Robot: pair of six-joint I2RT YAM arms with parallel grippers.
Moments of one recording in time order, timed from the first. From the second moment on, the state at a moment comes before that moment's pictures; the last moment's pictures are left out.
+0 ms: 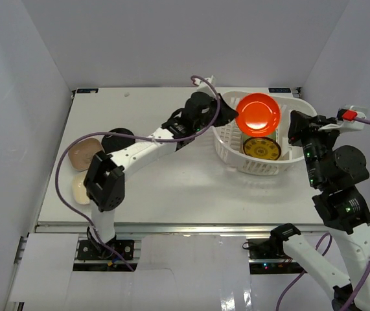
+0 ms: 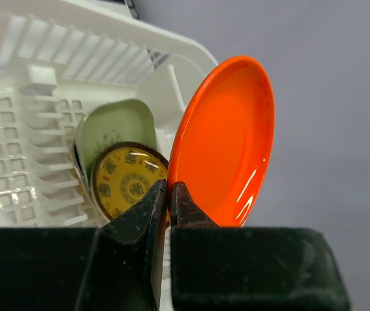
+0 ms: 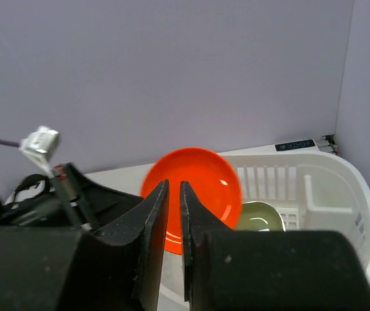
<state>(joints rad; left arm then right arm) -0.79 1.85 1.62 0.07 0.01 -0.79 0.42 0.65 1.14 -0.29 0.37 0.21</state>
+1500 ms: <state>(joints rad) 0.28 1.26 0.87 -0.35 -0.42 -0.62 1.13 2.04 1.52 0.10 -0.05 0.60</state>
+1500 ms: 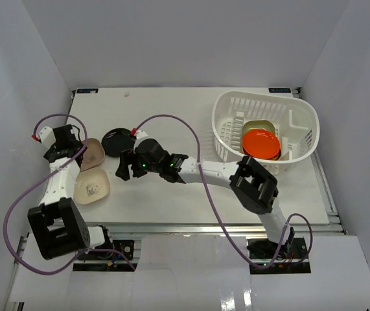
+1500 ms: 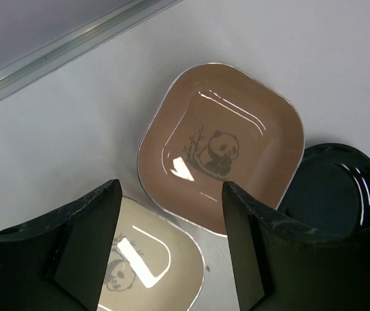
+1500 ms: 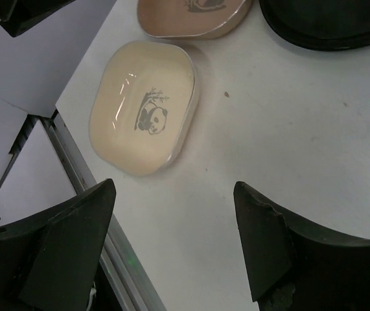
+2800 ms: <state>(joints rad) 0.39 1.58 0.97 -0.37 -0.26 -0.51 1.11 1.54 1.11 0.08 0.28 0.49</state>
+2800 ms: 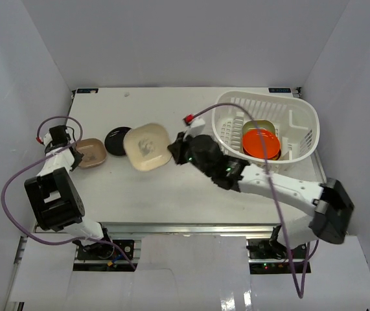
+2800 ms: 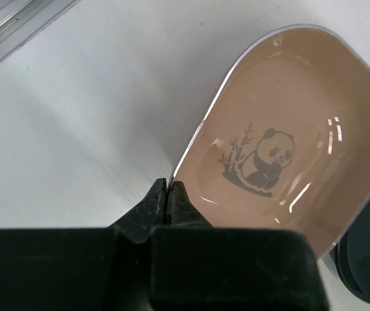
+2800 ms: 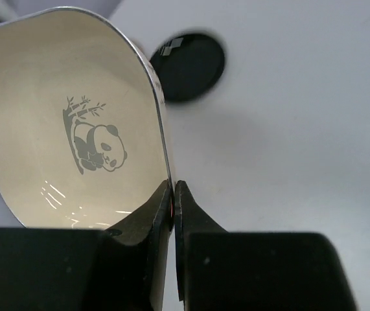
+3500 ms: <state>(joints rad) -0.03 0.92 0.98 -0.34 -0.04 -0.71 0.14 1.05 0.78 -0.25 0.34 0.34</state>
